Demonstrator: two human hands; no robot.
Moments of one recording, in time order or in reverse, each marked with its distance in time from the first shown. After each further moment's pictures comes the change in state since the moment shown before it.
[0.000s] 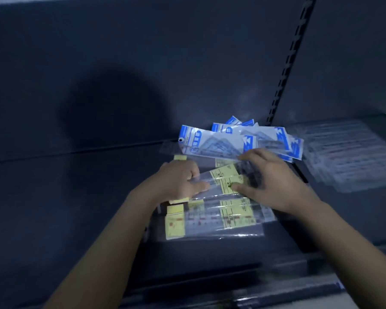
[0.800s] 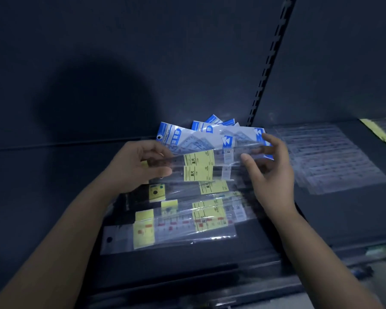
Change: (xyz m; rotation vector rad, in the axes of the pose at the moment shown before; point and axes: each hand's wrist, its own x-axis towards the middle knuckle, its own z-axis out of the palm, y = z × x) left_hand -0.006 -0.014 -0.013 -0.592 0.279 0.097; right_hand -0.009 0.020 0.013 0.684 0.634 0.208
